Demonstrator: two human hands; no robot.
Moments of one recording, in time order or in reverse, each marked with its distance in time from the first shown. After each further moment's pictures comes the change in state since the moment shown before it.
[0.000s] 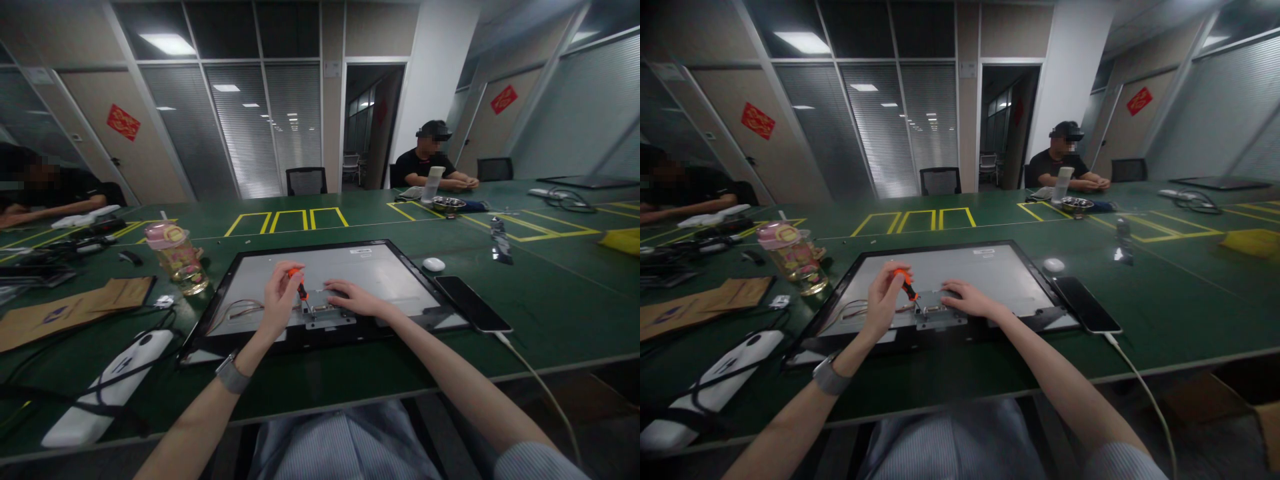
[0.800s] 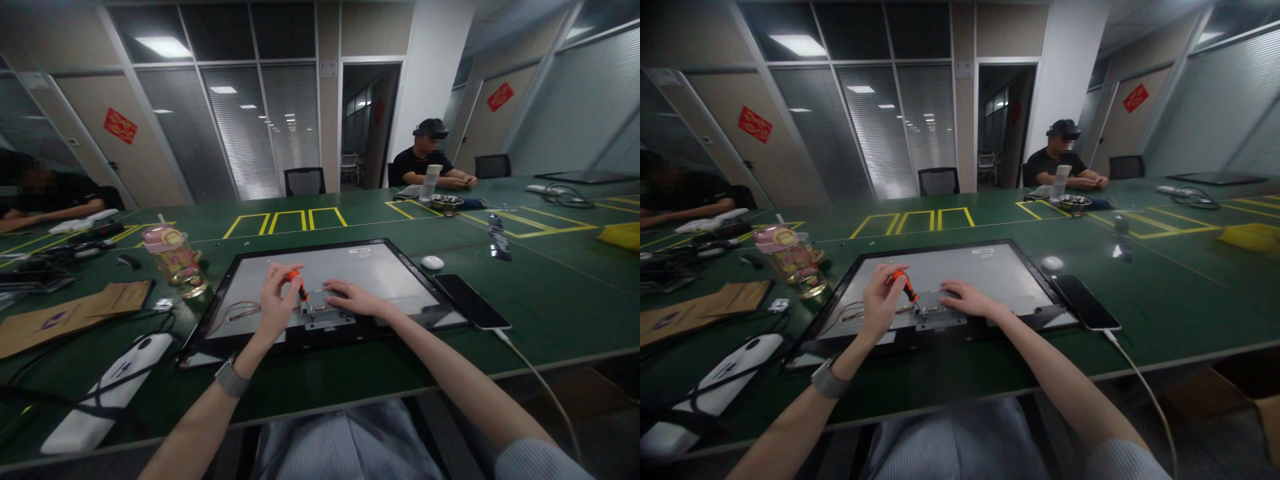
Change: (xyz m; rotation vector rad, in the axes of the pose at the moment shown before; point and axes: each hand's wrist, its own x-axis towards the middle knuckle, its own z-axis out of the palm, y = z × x) left_hand -0.001 0.003 -0.002 0.197 0.013 0.109; right_hand -0.001 0.001 0.001 0.006 0.010 -0.003
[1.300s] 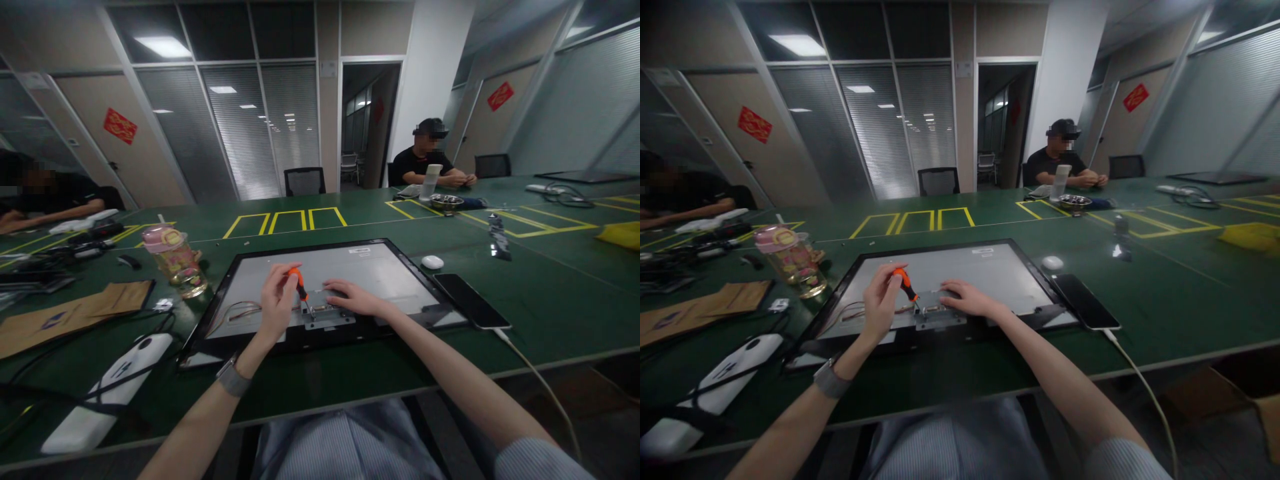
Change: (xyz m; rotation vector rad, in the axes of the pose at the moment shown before) left_hand -0.002 0.003 0.001 -0.053 0.004 -0.029; right_hand 0.000 -0.002 -0.001 -0.026 -0.017 0.000
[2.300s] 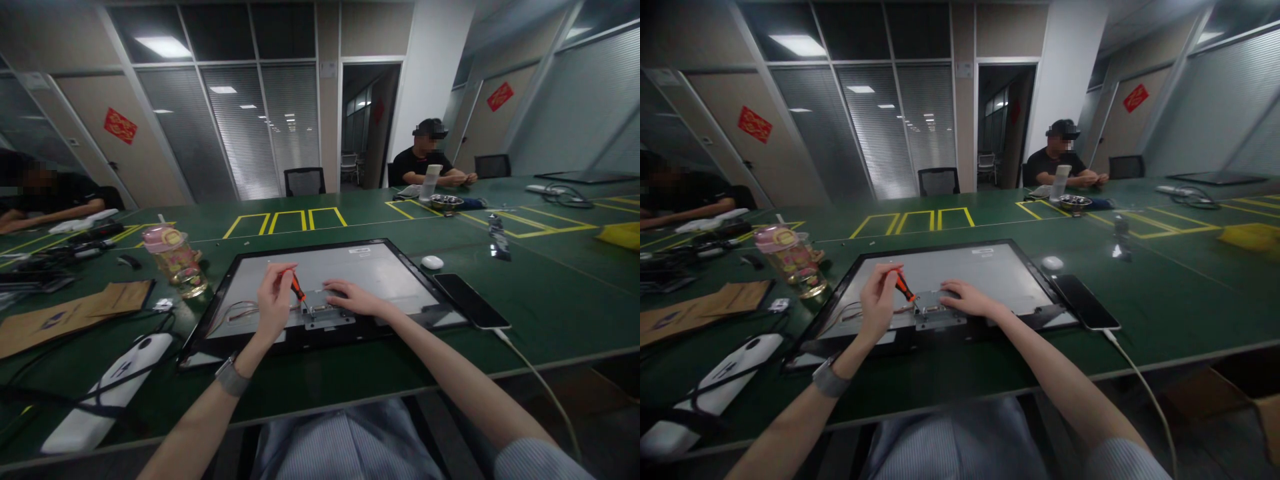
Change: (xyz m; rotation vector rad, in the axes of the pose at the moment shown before) left_hand 0.002 0.001 -0.001 0.023 0.087 -0.021; right_hand 0.001 0.002 0.001 0.018 0.009 0.008
